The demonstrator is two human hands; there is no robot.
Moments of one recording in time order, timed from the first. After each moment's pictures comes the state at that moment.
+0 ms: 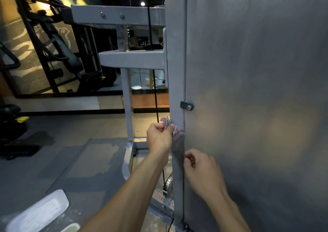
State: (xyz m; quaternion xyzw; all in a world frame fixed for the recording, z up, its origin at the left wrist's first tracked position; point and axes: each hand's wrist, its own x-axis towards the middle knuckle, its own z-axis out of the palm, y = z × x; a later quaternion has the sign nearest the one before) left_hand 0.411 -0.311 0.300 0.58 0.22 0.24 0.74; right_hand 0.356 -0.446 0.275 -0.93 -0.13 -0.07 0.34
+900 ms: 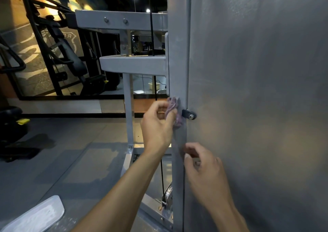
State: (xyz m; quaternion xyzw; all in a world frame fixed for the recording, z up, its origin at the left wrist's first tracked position) left_hand 0.410 -0.303 0.352 0.72 0.04 0.43 0.54; right_hand 0.370 -0.443 0.292 -0.83 -0.21 -0.18 0.48
